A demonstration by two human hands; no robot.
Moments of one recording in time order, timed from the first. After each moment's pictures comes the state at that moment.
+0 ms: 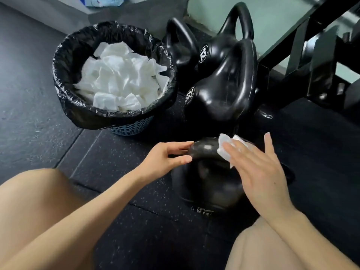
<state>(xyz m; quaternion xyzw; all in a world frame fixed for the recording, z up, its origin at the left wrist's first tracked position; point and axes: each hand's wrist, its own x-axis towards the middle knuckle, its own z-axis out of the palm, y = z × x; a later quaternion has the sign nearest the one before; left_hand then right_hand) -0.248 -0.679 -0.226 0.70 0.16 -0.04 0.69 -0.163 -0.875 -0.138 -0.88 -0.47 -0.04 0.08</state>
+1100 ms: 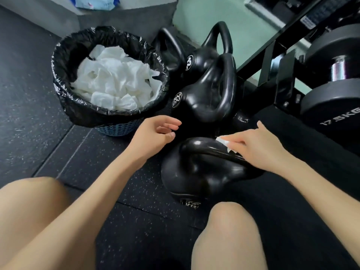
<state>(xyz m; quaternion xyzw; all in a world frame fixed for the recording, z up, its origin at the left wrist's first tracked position) -0.254 -0.658 -0.159 0.68 0.23 0.05 0.70 -0.142 -0.846 -0.059 -0.91 -0.35 0.19 -0.07</state>
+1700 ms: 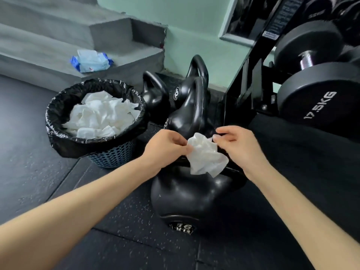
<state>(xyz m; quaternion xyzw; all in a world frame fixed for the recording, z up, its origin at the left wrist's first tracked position) -0.201 -0.753 -0.110 0.81 0.24 0.03 0.53 -0.114 -0.911 -0.088 -0.89 -0.17 0.10 0.41</state>
